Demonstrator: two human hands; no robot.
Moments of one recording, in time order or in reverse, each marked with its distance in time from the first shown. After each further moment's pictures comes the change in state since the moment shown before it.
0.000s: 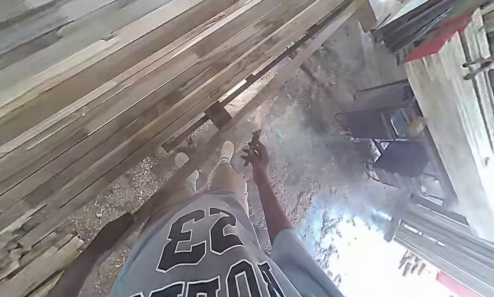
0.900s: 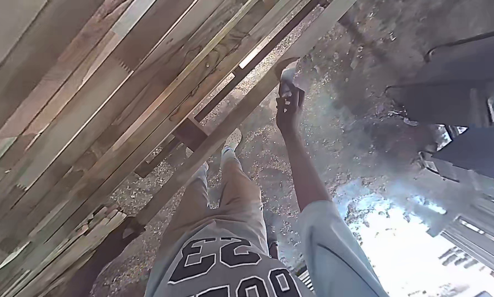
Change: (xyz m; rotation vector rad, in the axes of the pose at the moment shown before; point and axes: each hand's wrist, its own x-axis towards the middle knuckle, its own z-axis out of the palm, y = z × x) left_hand 0.025 0.132 -0.024 -0.013 0.022 -0.155; right_hand 0.296 -0.036 -0.094 -0.811 0.095 -0.369
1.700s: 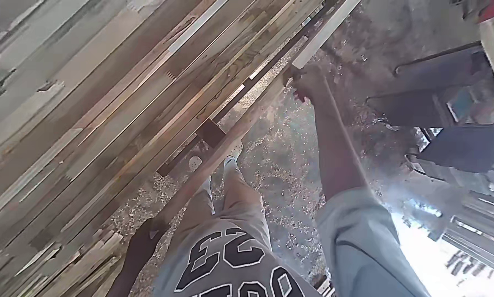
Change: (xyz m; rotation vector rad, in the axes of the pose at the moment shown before) left_hand -0.002 -0.027 0.044 -0.019 0.353 0.191; right_hand 0.092 -0.130 -0.072 -0.289 -0.461 0.479
